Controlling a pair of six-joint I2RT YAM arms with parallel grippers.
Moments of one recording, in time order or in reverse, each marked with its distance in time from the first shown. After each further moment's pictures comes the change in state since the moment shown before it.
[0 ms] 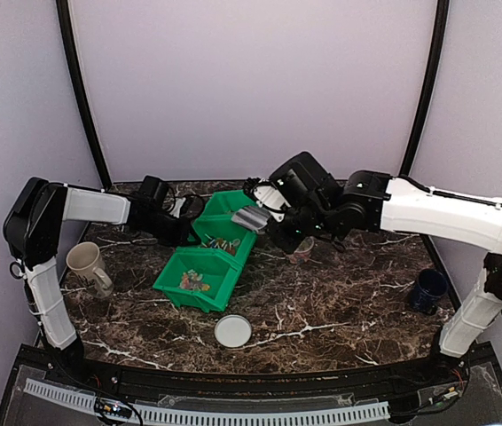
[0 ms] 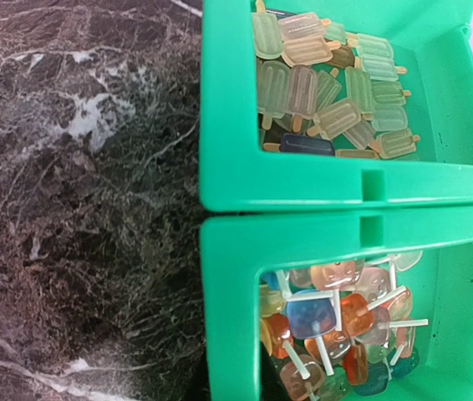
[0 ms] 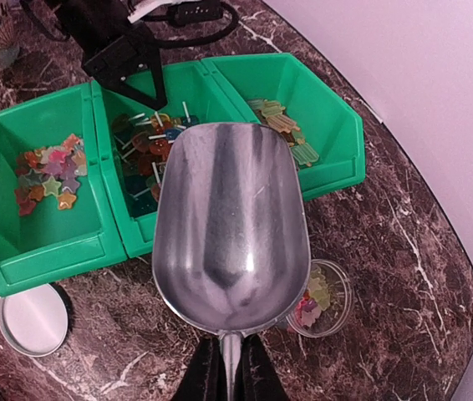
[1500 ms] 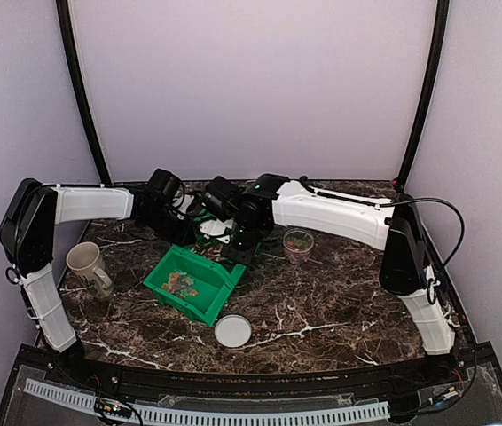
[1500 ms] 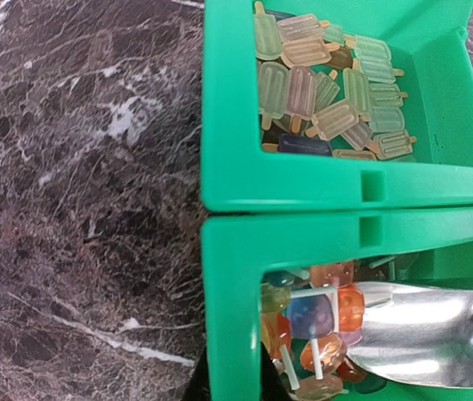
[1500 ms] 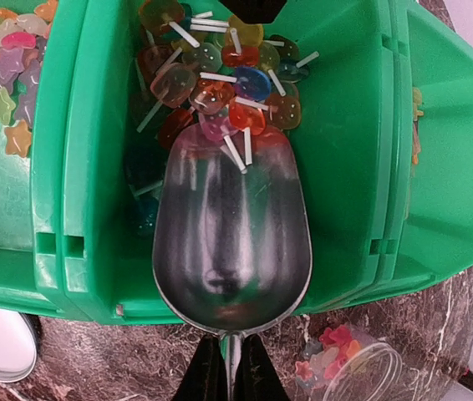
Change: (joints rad) left arm -0.111 -0.063 0.083 -0.220 -0.322 0.192; right arm -0.001 0.684 0.707 -0.431 -0.085 -0.204
